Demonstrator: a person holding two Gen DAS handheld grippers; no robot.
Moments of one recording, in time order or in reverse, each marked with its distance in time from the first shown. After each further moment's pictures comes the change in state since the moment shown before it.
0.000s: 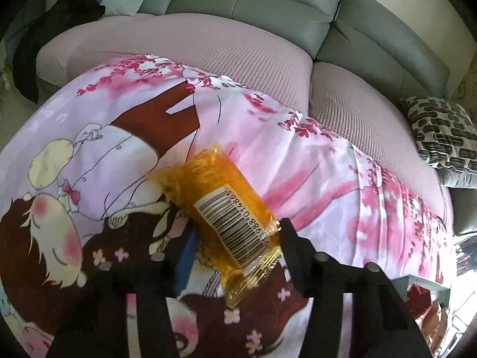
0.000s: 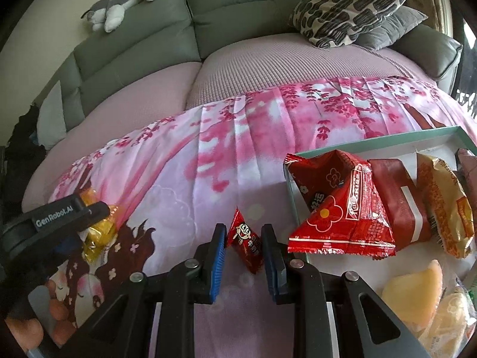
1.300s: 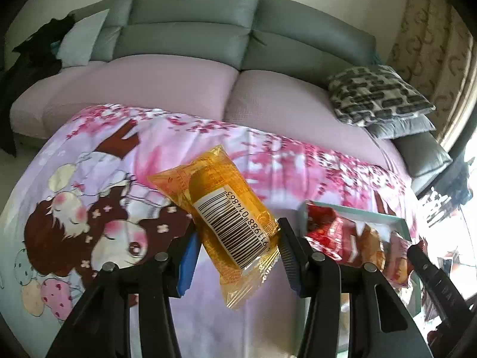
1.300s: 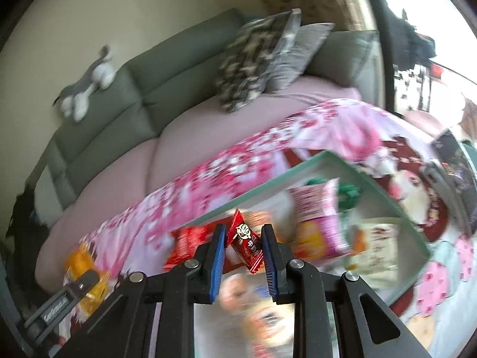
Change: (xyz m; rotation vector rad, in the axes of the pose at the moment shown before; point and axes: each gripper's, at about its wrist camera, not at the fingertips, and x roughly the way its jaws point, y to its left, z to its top) left arm -0.126 -0.080 -0.073 0.260 -0.092 -0.139; right arm -0.152 -0.152 0.011 0.284 -0.224 -0.072
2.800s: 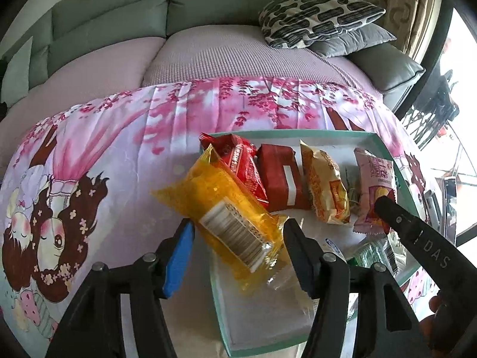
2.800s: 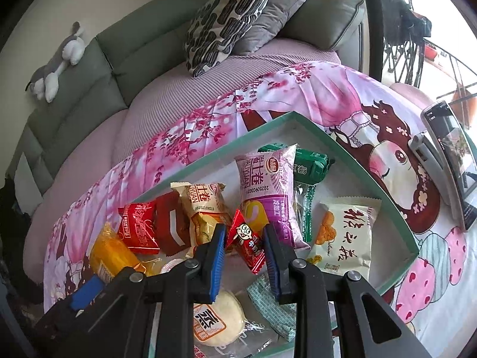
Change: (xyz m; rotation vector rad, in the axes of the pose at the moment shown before) left arm 0.042 -0.112 -0.047 0.281 0.197 -0.060; right arm 0.039 -0.033 -0.002 -0.007 0.189 -0.090
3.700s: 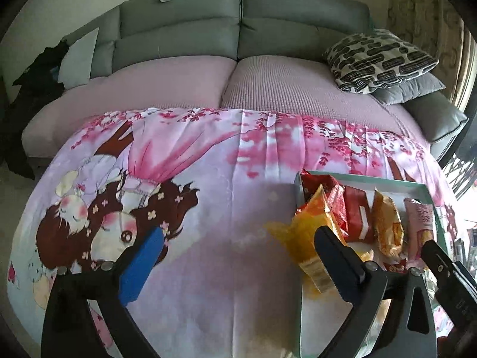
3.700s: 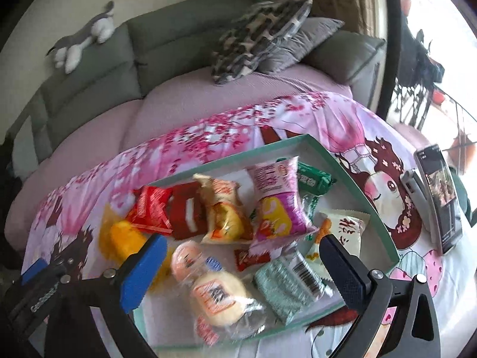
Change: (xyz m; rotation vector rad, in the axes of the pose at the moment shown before) left arm -0.036 0.067 -0.010 -0.183 -0.144 0.204; right arm -0.035 0.033 -0.024 -0.201 -0.087 -0.044
